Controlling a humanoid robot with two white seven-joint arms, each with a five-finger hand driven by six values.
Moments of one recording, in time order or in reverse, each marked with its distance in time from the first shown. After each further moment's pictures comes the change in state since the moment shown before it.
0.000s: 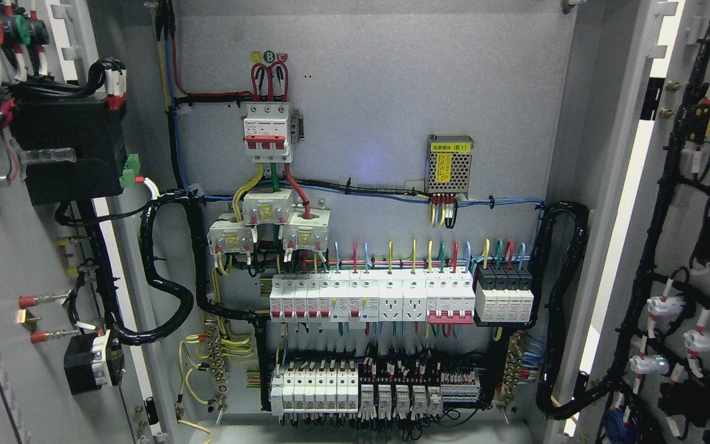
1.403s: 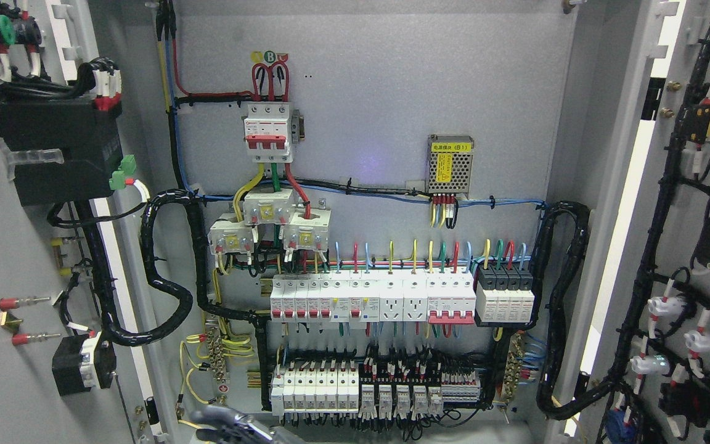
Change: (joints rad) left arm 0.000 -0.003 0.001 0.000 0.000 -0.001 0.000; right arm 0.185 -0.098 -0.230 0.047 0.020 -0.382 -0.095
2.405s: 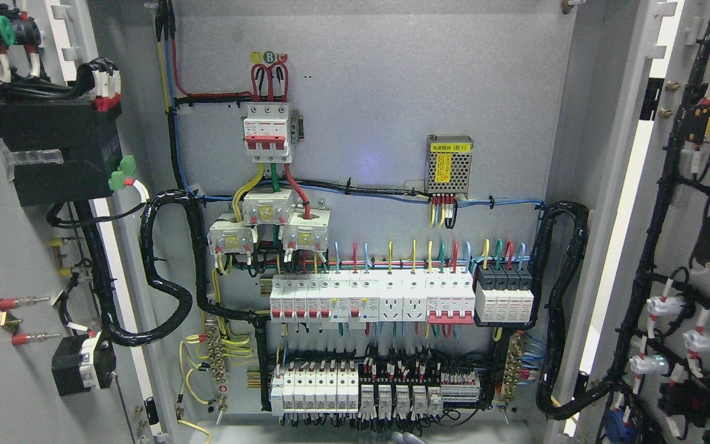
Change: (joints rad) left arm 0.000 0.000 0.000 0.000 0.000 -0.004 0.000; right arm 0.340 -0.230 -0.174 -0.196 0.000 -0.138 -0.158
